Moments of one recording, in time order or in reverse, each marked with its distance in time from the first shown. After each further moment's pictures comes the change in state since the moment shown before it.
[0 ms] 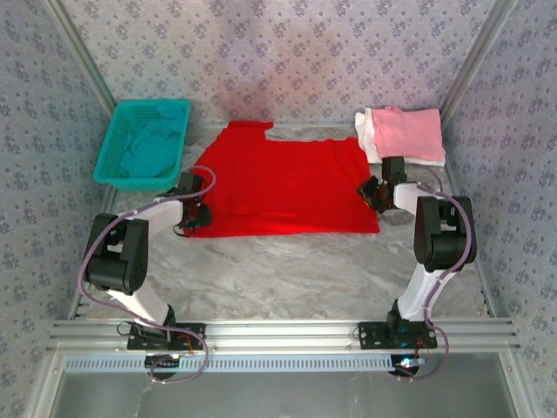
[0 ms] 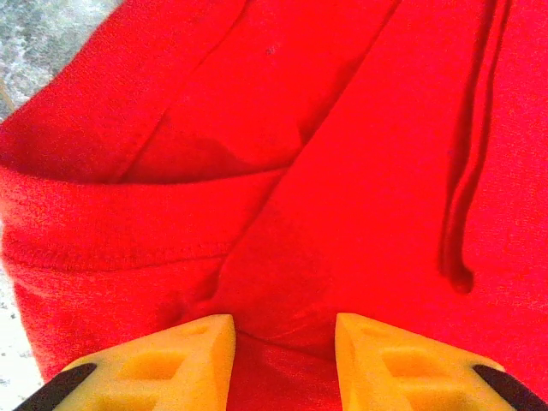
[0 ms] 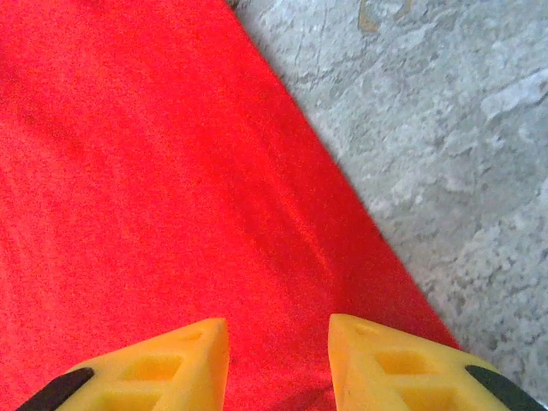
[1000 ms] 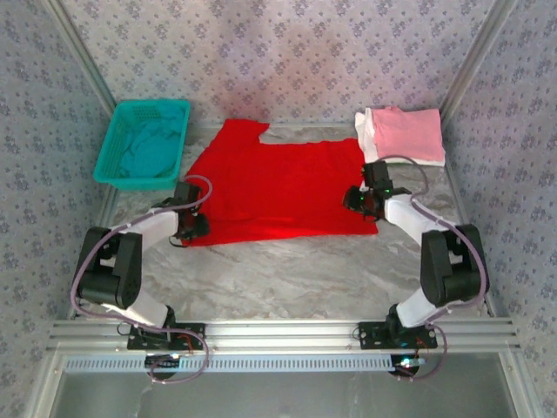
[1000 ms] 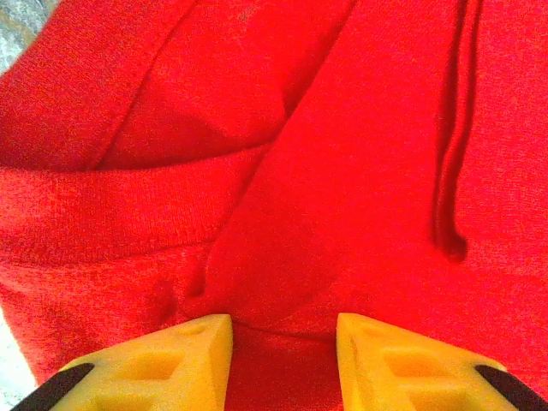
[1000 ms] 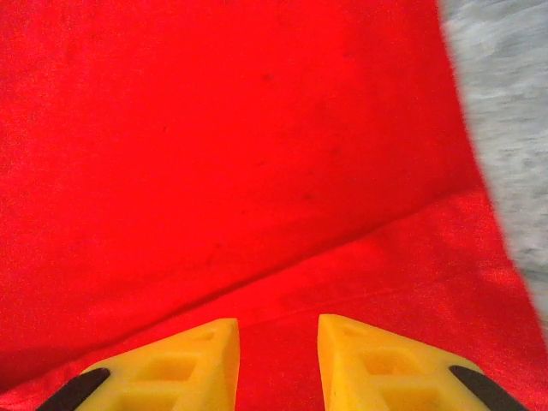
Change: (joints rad) left arm 0.003 -0.109 -0.116 -0.011 0.026 -0.002; right arm 0.207 -0.245 -0.086 -0.152 0.143 -0.328
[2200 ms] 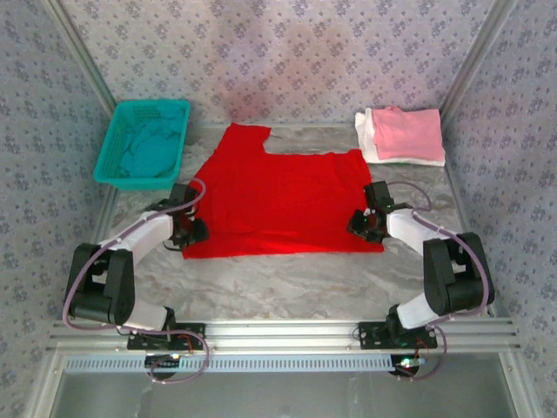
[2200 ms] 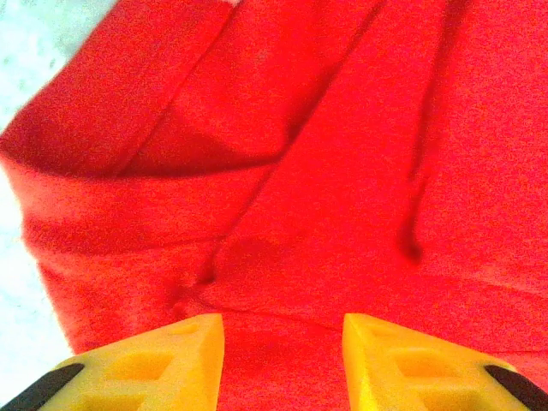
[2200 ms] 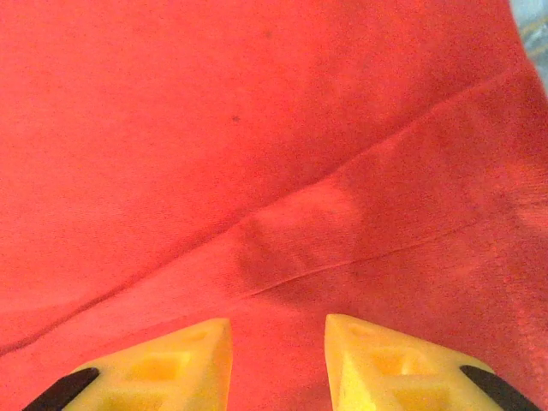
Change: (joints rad) left arm -0.016 -0.118 0.025 -0.192 0.072 -0.063; right arm -0.002 -0.106 -0.178 -0.103 -0.031 0.122
